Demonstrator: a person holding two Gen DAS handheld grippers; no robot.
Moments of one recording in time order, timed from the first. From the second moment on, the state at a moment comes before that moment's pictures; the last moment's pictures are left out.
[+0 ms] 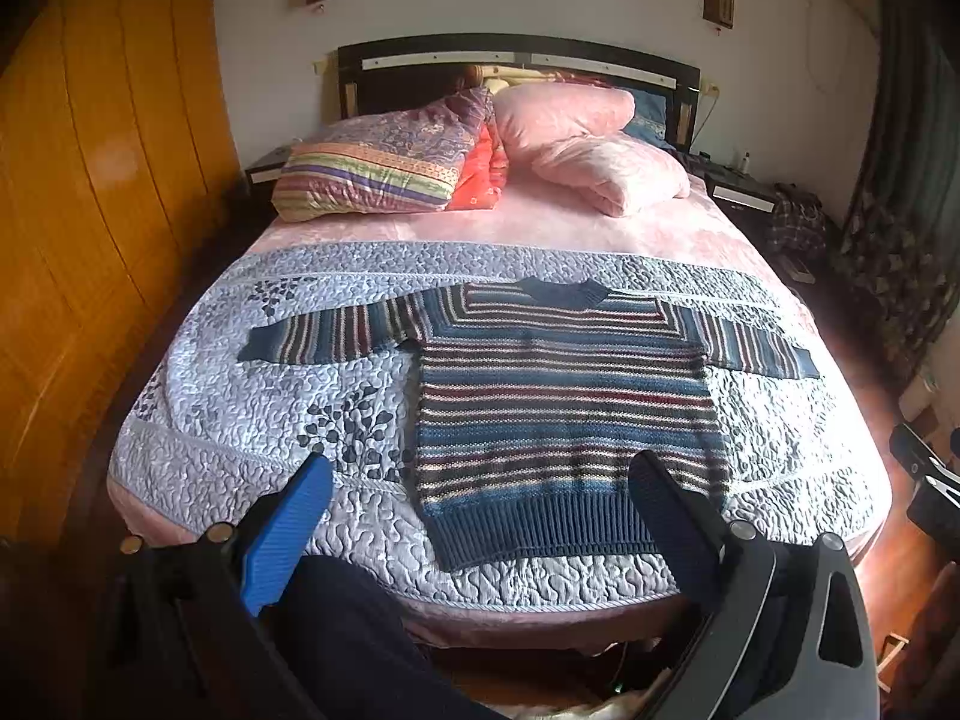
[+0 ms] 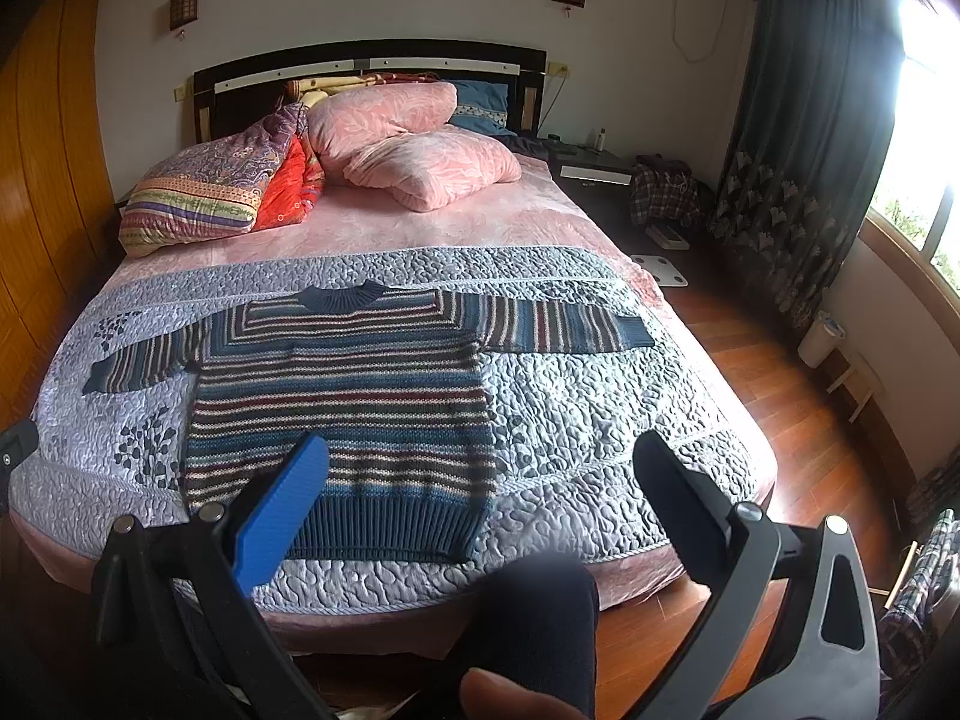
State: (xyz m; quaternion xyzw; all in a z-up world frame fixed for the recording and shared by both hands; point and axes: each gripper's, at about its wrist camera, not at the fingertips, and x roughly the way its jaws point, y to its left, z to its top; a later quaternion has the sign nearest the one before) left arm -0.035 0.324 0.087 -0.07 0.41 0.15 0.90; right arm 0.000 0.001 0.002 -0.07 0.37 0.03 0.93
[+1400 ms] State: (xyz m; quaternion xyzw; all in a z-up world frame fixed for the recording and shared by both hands) left arm 0.016 0.376 0.039 -0.18 0.37 0.06 0.91; right arm 0.080 -0.023 -0.048 -0.07 0.34 0.07 0.93
